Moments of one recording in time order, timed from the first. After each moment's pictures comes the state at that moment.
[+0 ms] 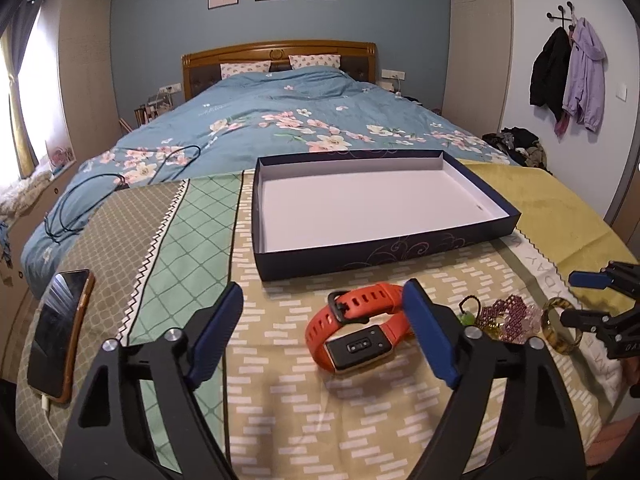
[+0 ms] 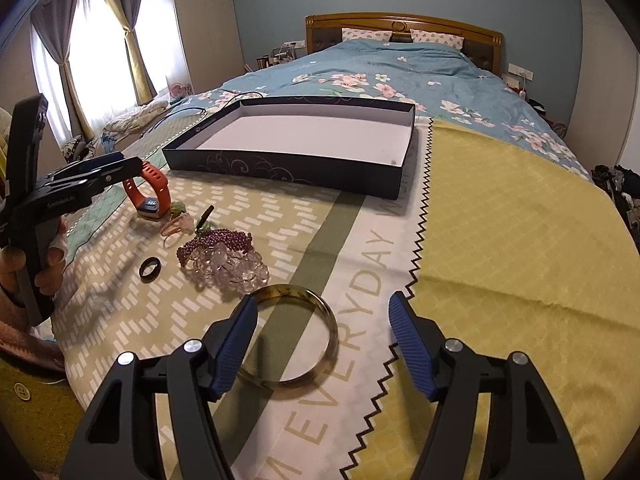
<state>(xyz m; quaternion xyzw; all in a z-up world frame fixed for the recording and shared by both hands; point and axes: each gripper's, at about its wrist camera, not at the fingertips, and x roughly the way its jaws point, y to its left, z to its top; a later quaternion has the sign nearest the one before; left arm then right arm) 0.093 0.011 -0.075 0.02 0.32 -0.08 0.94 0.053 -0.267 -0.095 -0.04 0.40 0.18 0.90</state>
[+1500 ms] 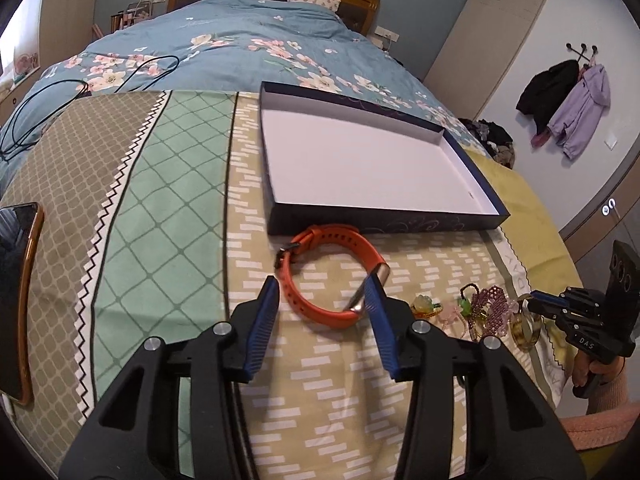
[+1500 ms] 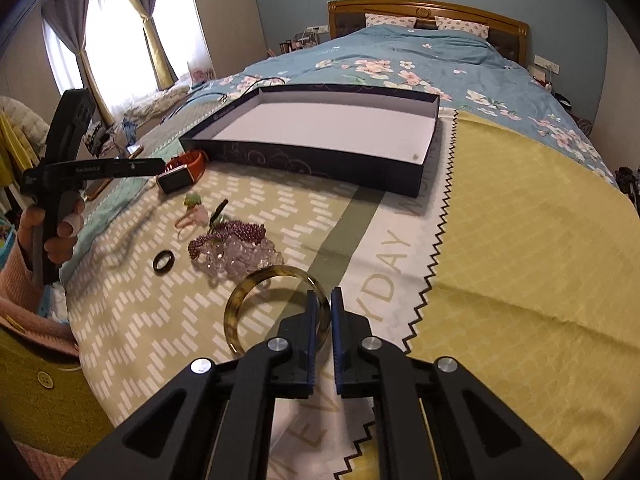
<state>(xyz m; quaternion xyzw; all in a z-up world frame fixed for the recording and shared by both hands) 0.134 0.067 -0.101 -0.10 0.44 -0.15 0.88 0.062 -0.271 -0.090 -0.03 0.43 0.23 0.87</state>
